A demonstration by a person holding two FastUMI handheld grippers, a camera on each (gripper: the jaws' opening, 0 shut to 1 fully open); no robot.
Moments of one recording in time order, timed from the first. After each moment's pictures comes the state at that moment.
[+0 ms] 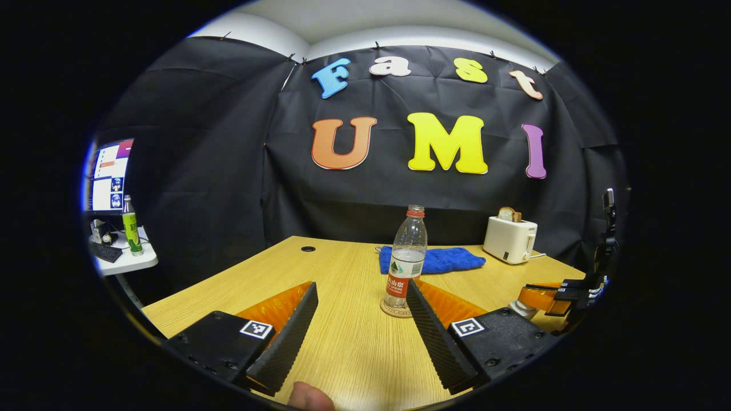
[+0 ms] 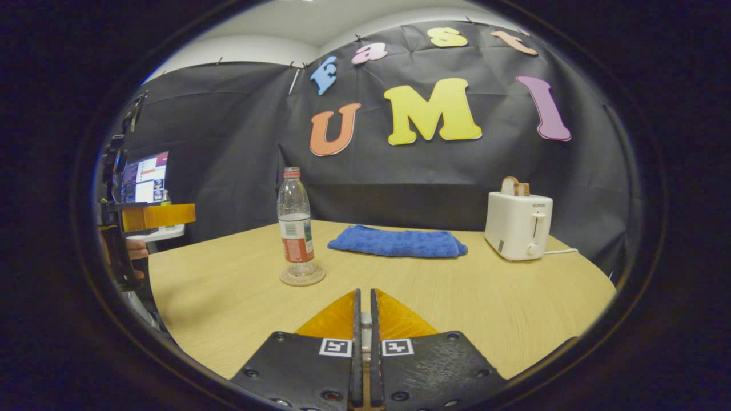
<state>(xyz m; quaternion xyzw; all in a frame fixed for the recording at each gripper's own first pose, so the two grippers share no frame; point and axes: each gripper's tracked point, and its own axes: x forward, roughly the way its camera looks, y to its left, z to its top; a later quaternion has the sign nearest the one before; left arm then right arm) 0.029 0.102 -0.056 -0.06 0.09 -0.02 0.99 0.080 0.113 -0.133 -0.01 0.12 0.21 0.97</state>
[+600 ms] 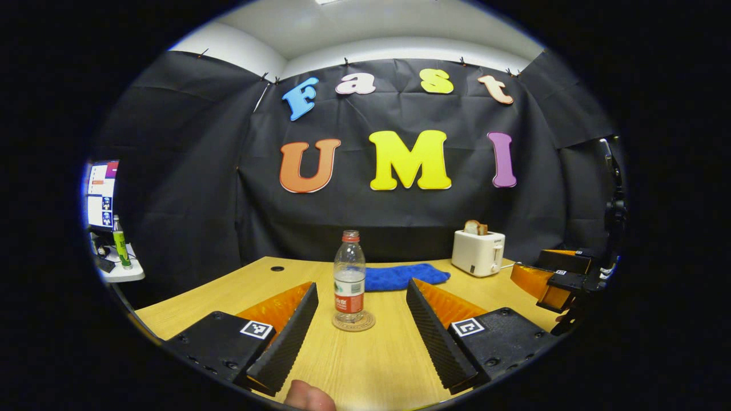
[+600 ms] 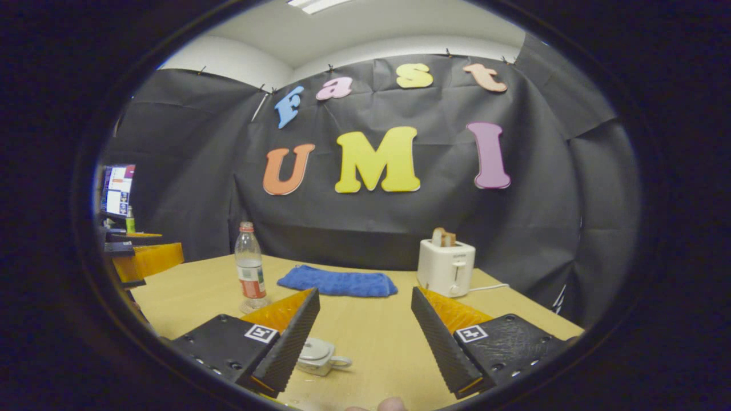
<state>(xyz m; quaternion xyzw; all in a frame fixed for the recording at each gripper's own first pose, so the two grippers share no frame) 0.010 0.001 0.002 -0.05 0.03 -0.07 1.00 0.038 0.017 -0.022 -0.02 0.00 0.06 1.00</state>
